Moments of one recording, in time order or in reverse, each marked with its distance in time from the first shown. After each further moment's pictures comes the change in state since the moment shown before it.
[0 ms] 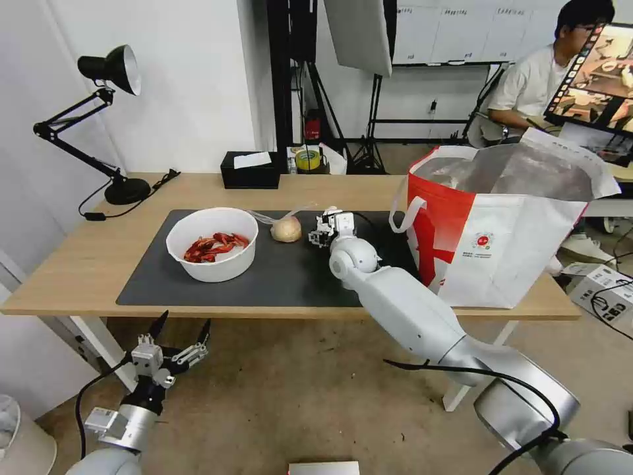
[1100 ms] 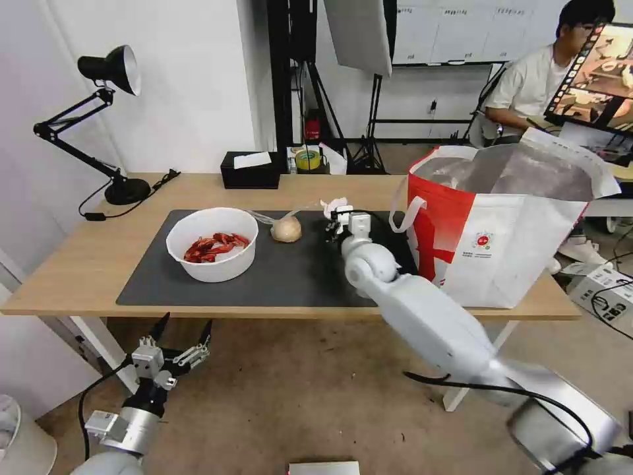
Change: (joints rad) left arm 0.013 -0.009 0.007 -0.018 -0.019 0.000 -0.006; right arm -0.132 -0.200 0.026 0.342 -0.154 0.174 -0.091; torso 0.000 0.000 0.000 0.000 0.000
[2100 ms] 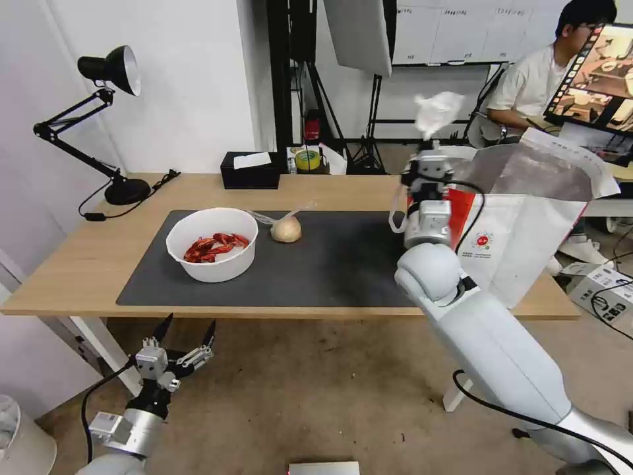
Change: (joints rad) left arm 0.011 0.007 0.014 -0.022 0.018 0.008 -0.026; right arm -0.137 -0.083 0.283 0.334 -0.397 0.047 0.436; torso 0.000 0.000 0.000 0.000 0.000
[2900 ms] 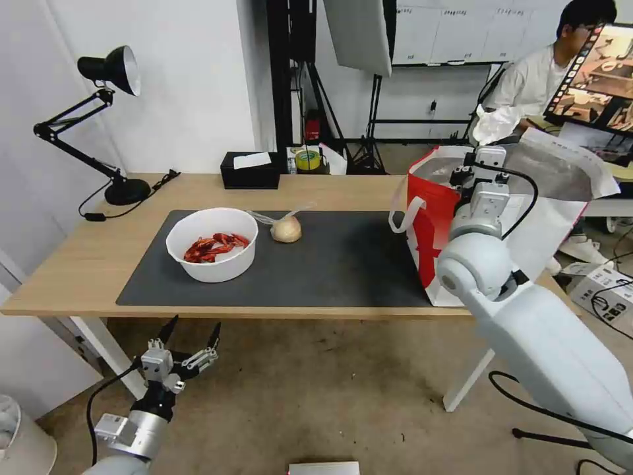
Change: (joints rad) left arm 0.005 -0.003 0.015 -0.013 0.015 0.006 -0.003; right arm -0.025 -0.183 0.042 0.103 0.296 -0.092 0.026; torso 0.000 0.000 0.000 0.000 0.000
